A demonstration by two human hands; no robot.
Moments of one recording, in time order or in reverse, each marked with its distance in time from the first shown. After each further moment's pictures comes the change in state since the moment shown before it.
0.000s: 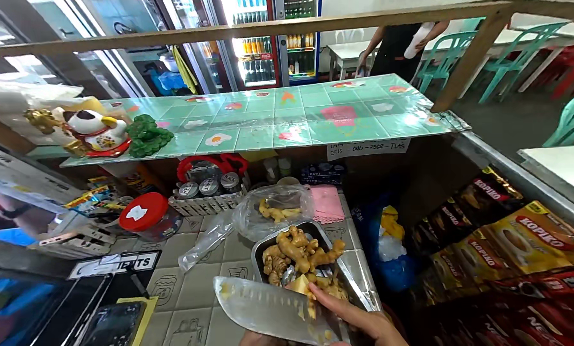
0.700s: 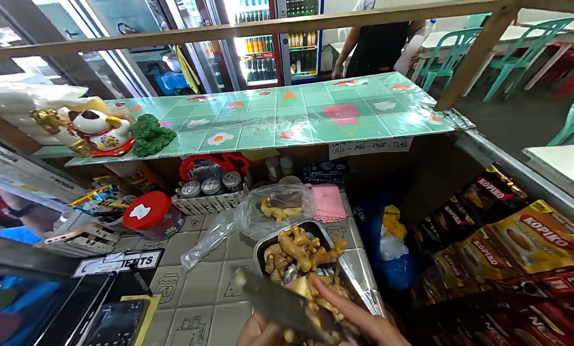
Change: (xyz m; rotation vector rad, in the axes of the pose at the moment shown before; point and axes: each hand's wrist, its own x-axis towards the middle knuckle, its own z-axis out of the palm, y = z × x) left_hand 0.004 0.009 0.001 0.199 0.039 -0.046; right_hand -0.002 -0.006 -0.007 0.120 -0.146 0.029
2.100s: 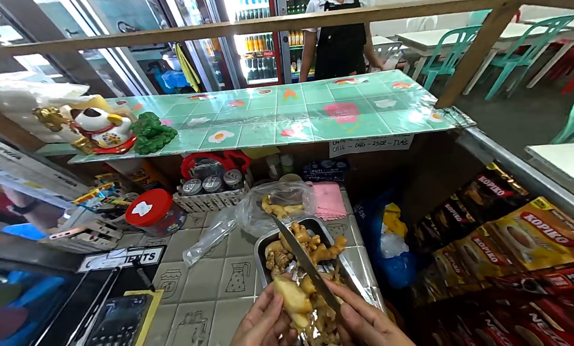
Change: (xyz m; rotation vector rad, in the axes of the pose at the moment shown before) left_hand 0.006 -0.006 -0.012 -0.016 0.086 -0.077; right_hand -0.001 0.018 0.004 0.492 0.021 0.189
